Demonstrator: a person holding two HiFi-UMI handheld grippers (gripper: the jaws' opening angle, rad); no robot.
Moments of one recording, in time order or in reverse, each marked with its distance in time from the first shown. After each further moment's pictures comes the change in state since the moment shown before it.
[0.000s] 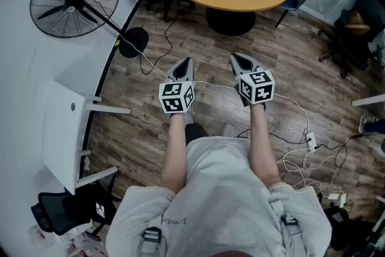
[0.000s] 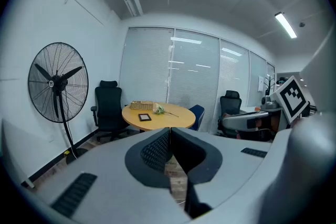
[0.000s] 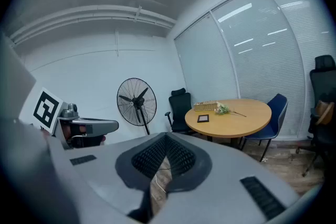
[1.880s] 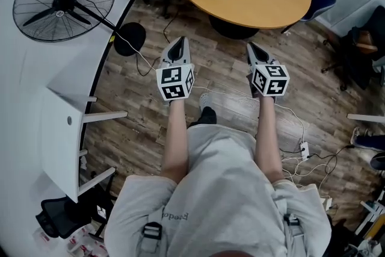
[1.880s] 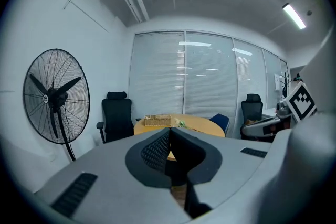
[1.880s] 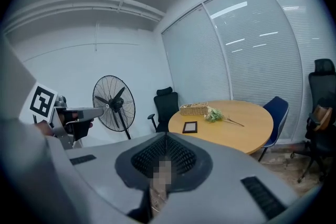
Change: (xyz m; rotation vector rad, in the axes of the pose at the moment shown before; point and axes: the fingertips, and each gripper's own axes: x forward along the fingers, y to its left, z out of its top) left arm 0.157 0.137 0.106 0.029 -0.088 0.111; right arm 0.161 -0.110 0.077 0.028 0.029 -0.129
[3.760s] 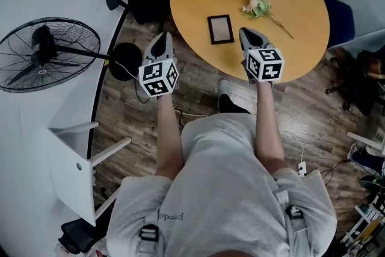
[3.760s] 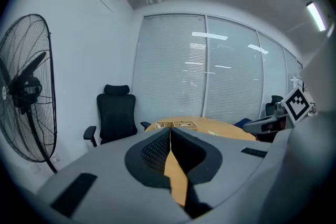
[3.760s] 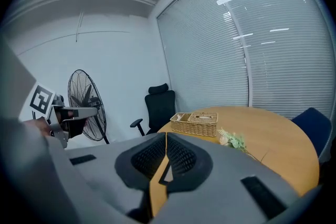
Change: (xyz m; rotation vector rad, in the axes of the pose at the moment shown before) left arm 0.331 0.166 0.057 -0.056 0.048 0.051; right arm 0.348 -0.126 0.128 -0.031 0.047 0.032
